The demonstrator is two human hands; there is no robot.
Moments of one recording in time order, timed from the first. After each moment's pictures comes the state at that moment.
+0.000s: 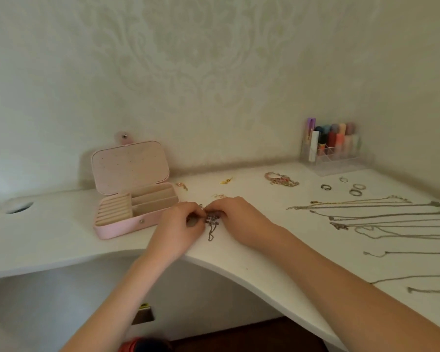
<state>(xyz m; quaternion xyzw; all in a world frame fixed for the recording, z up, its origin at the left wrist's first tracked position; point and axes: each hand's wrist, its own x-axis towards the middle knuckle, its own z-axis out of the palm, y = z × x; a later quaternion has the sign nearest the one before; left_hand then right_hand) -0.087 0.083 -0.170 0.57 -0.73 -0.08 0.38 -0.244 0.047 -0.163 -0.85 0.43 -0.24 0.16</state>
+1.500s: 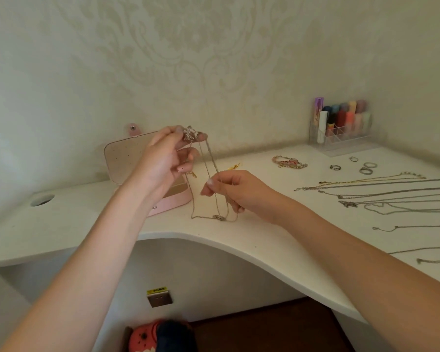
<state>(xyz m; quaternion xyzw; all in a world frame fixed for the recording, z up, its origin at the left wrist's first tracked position) -0.092 0.089 -0.068 0.38 -0.49 -0.47 0.63 -0.245 0.074 -0.134 -0.73 0.33 -0.35 0.49</state>
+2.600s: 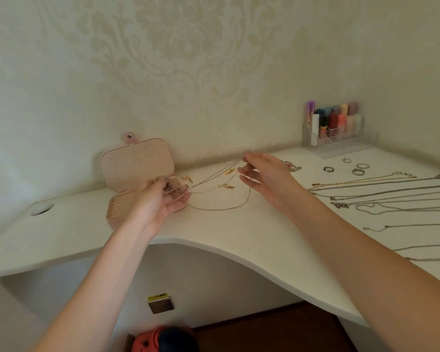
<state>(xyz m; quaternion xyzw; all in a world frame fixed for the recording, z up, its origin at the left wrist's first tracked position) -0.079 0.096 -0.116 0.47 -0.34 -0.49 0.65 -0.278 0.041 -0.130 -0.41 0.33 -0.59 0.61</state>
